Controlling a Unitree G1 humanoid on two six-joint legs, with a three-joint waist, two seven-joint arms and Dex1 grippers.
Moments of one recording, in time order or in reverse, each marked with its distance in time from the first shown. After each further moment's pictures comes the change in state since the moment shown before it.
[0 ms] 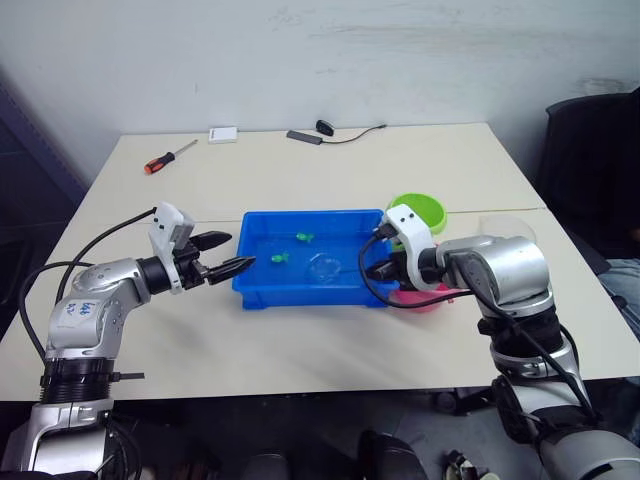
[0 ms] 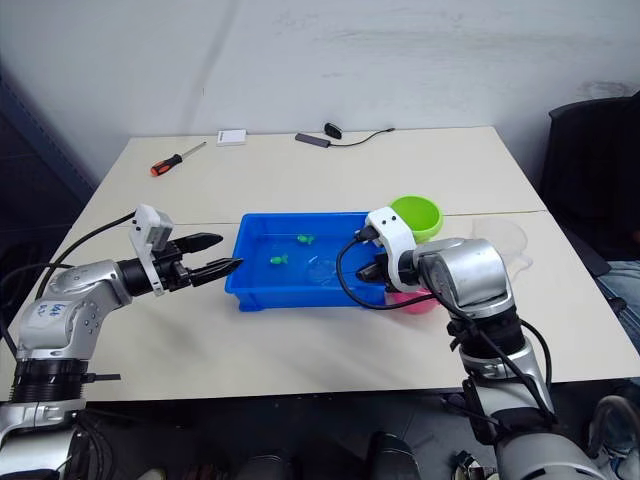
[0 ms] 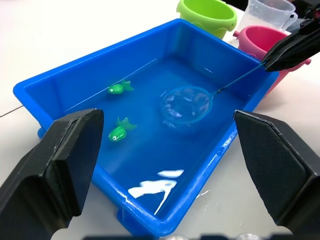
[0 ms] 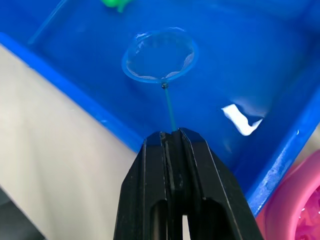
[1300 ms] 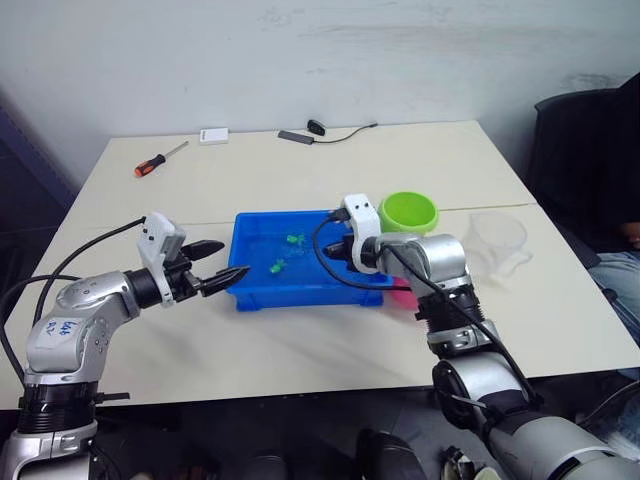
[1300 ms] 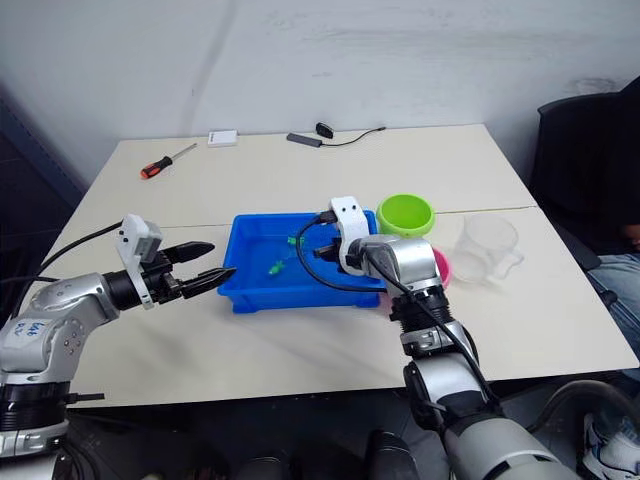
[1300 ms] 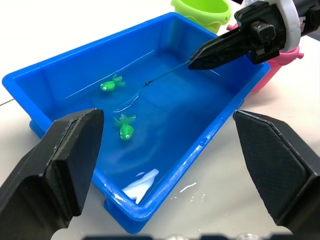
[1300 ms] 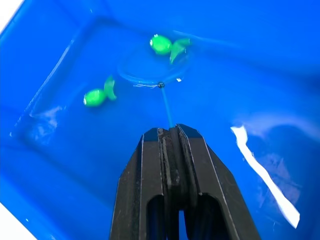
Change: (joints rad) left arm 0.109 0.035 0.048 -0.159 -0.067 0.069 0.057; right arm -0.126 0.288 -0.074 0.440 0.042 -0.415 -0.299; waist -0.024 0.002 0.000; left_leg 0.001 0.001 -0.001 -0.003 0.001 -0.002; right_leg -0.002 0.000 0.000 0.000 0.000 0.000
